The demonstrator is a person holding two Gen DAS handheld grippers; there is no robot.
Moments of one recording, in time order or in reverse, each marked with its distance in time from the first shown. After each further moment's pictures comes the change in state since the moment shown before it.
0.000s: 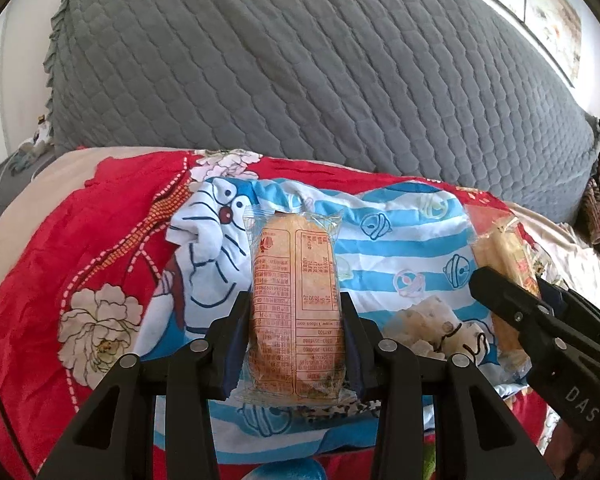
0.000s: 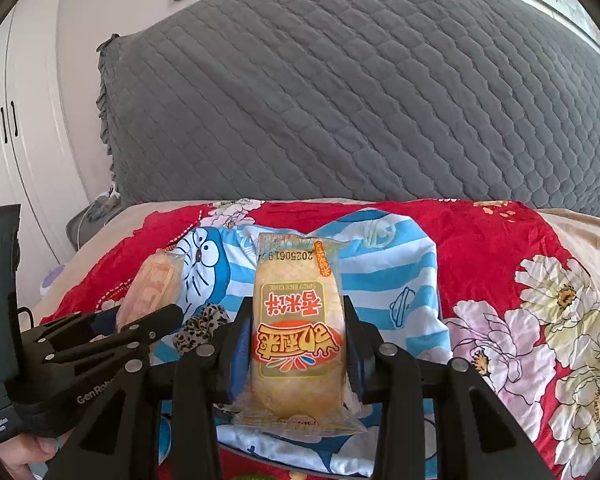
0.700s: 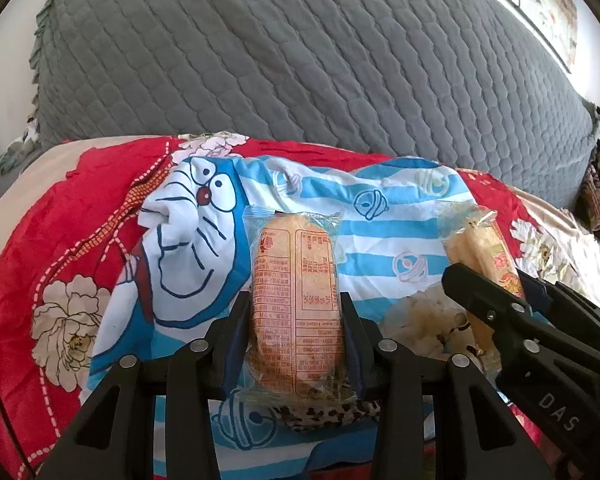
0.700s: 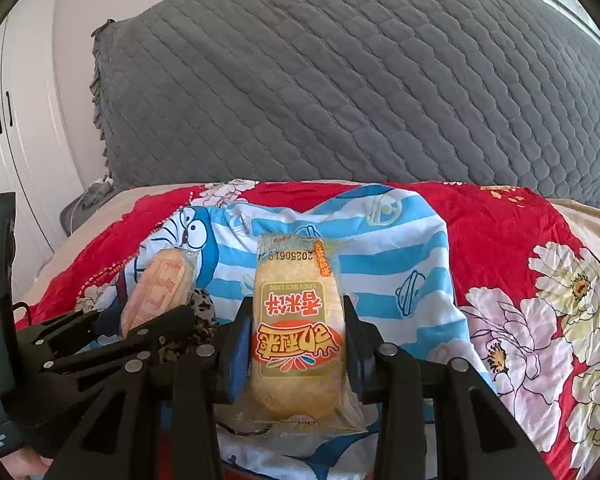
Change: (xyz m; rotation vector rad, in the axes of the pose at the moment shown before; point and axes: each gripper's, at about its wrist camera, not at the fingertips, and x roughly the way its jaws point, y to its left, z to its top) left arm 0.025 -0.009 -0.011 0.025 0.034 -0.009; right arm 0.029 -0.003 -0.013 -0.007 0.037 -0.007
